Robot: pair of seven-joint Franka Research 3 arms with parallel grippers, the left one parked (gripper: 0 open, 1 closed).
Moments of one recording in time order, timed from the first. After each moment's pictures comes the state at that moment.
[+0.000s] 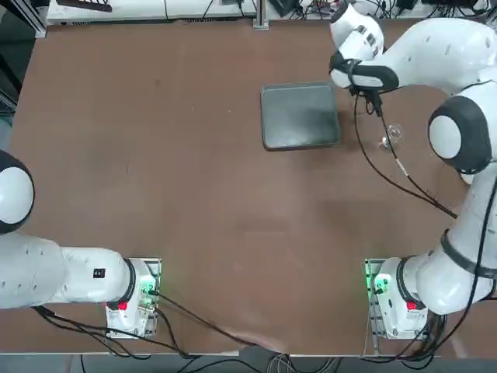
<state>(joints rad) 0.36 0.56 0.00 -1.76 -0.53 1.68 1.94</state>
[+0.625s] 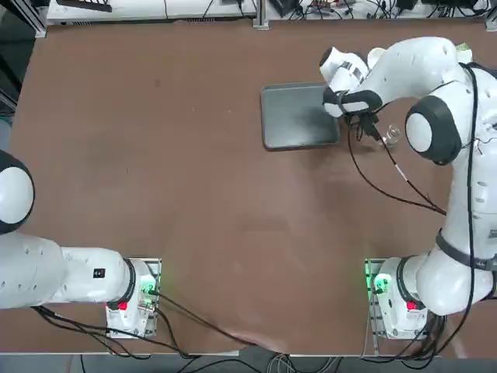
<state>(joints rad) 0.37 0.72 -0.01 -1.77 -0.63 1.63 2.41</state>
